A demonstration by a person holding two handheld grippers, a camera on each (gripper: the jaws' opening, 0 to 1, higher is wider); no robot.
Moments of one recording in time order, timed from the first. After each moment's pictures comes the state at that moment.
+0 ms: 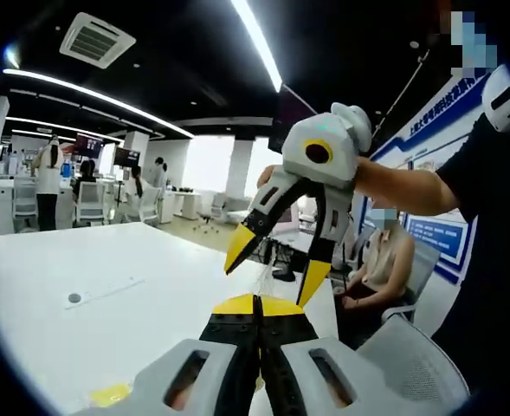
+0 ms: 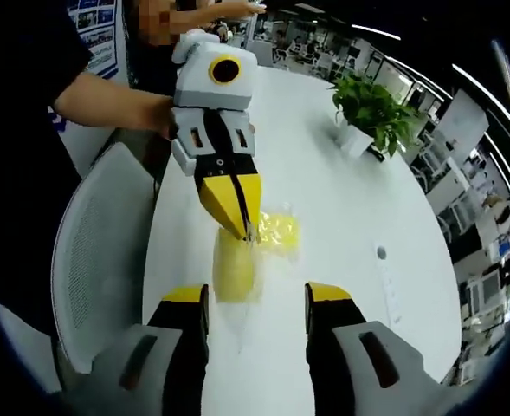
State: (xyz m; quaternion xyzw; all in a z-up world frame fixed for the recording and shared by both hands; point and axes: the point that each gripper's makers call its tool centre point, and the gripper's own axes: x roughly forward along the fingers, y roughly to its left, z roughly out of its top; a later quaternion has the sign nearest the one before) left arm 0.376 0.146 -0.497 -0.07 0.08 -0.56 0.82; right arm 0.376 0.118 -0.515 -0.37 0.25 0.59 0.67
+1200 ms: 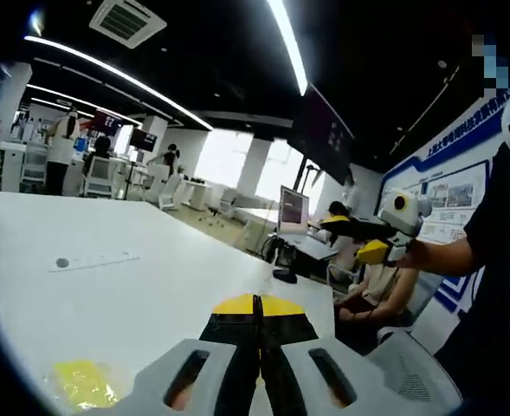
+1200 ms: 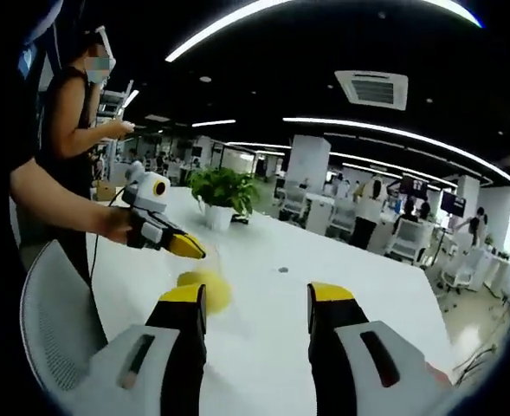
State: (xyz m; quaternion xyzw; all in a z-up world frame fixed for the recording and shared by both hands) left arm 0.384 0.123 -0.528 -0.13 0.12 -0.54 0.83; right arm 0.334 0.002 -0.483 -0.10 0.04 0.35 0.93
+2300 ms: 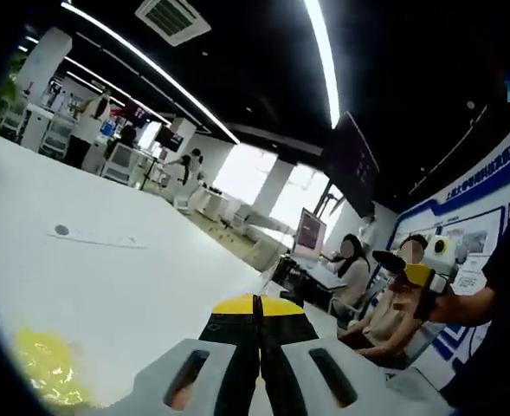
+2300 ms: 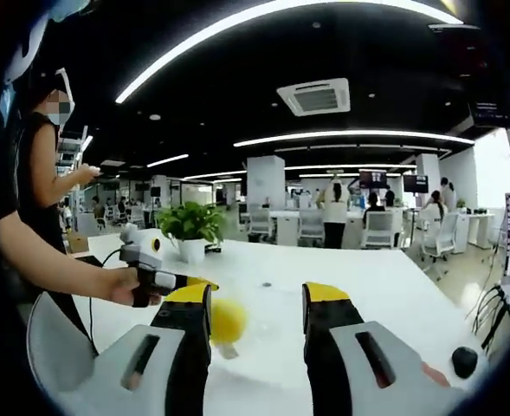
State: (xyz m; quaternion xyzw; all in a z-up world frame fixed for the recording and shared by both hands) left arm 0.433 0.111 -0.556 -0.26 0.13 -0.46 0.84; right arm 0.320 -0.017 -0.472 0.00 0.01 0.26 0.97
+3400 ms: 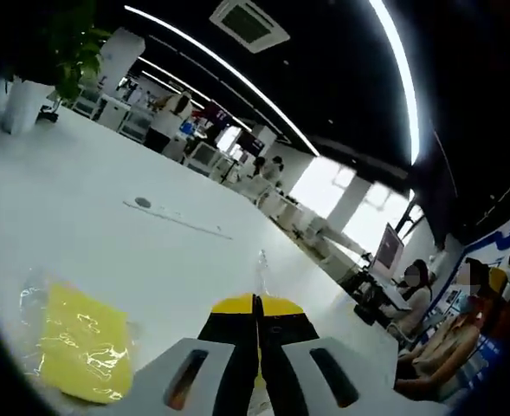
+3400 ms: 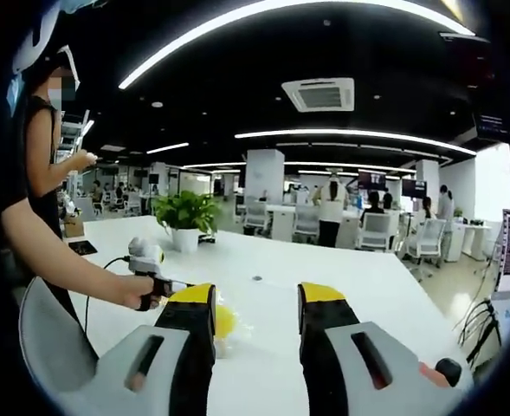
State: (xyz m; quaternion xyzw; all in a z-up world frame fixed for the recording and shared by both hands) left arm 0.490 0.158 -0.632 -0.26 0.17 -0.28 0.91; right arm 0.326 -0.031 -0.475 -0.04 0.02 0.25 0.97
